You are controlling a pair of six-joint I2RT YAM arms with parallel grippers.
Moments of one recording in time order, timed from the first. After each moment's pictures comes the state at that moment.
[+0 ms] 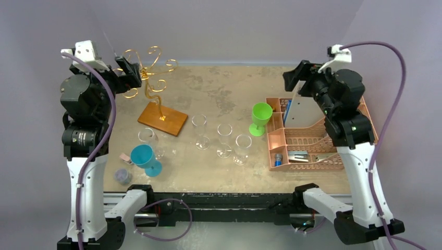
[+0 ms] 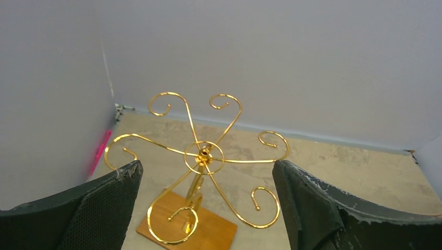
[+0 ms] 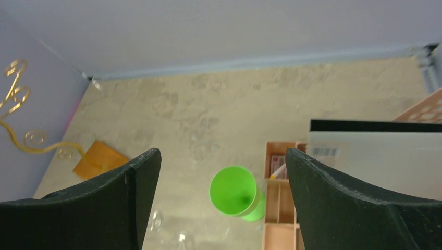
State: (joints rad) left arm -0.01 0.95 1.53 -0.55 -0.06 -0.19; right arm 0.22 1.01 1.48 -0.58 0.04 0.29
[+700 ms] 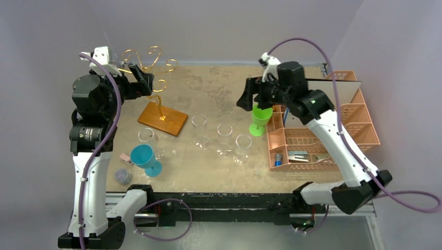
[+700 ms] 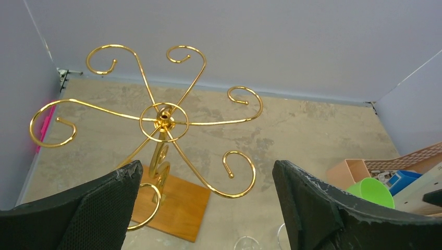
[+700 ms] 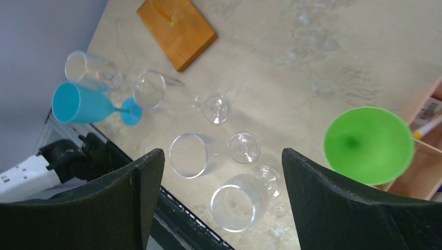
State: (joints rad) left arm -0.01 0.96 1.42 -0.56 0.12 -0.24; right arm 0.47 1.29 1.54 -0.80 -0.27 0.32
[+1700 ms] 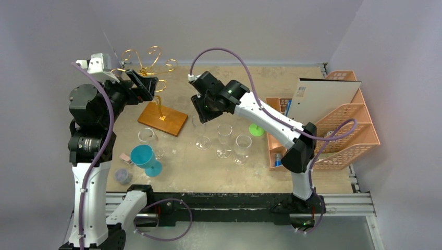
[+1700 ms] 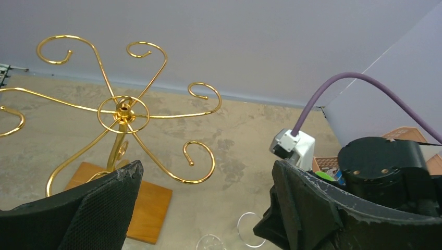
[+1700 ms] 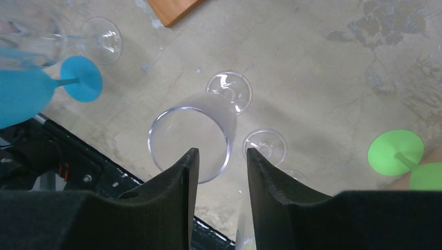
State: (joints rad) left arm -0.01 0.87 1.37 -0.53 0.22 -0.37; right arm 0.92 1.94 2.07 -1.06 0.06 0.36
